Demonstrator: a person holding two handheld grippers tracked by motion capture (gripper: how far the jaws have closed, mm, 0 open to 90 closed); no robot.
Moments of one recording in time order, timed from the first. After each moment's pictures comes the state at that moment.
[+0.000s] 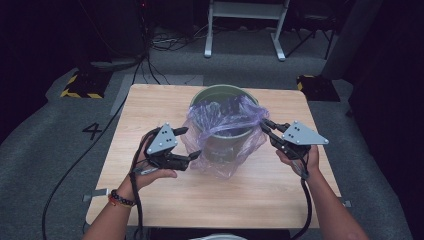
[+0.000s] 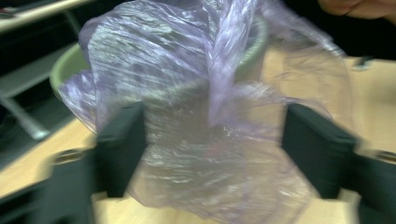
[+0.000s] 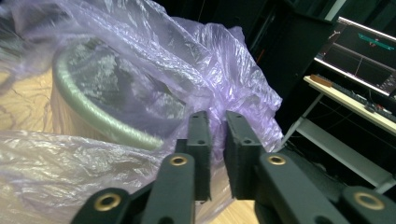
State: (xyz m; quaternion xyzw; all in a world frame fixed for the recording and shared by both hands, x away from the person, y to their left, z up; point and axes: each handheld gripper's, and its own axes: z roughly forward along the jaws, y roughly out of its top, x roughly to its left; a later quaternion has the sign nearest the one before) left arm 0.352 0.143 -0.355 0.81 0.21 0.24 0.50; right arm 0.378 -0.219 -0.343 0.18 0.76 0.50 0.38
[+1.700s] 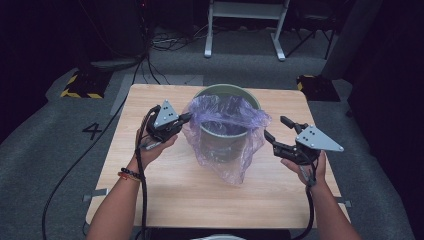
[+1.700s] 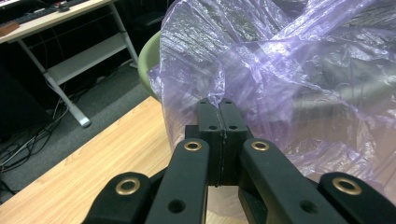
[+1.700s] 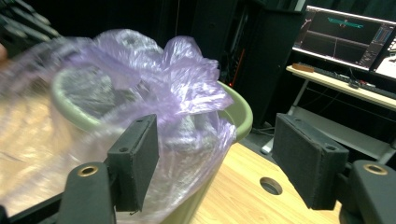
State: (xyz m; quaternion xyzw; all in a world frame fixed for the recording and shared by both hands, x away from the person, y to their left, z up) left arm 0.419 0.157 -0.358 0.79 0.25 0.28 0.48; right arm 0.361 -0.238 -0.346 0.26 0.71 0.54 0.37
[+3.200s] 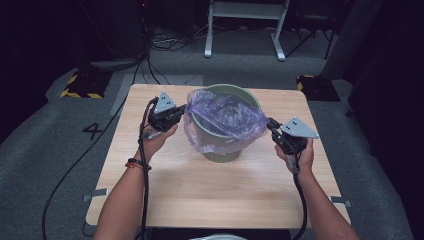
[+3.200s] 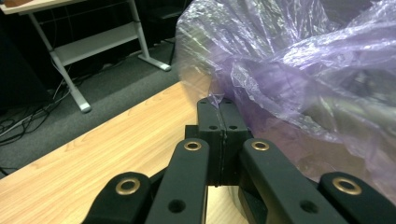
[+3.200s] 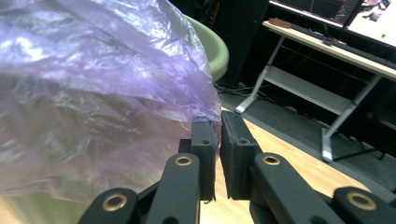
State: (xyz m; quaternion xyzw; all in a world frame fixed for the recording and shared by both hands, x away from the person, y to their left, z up) left arm 0.467 0.164 -0.378 0.76 0.31 0.26 0.50; right arm 0.410 -0.228 -0.381 0.32 0.74 0.45 0.39
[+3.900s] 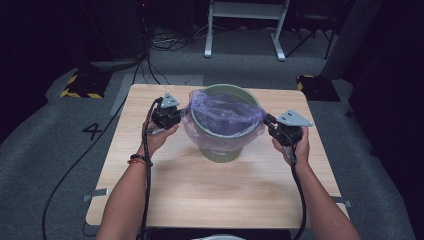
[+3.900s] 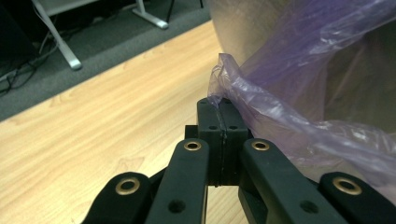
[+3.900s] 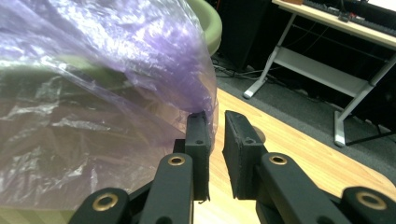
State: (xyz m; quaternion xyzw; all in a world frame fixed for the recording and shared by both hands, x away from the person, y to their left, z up) left arm 0.499 0.164 -0.408 0.80 0.35 0.21 0.44; right arm 0.443 -0.228 -0.389 0.34 0.75 0.44 0.36
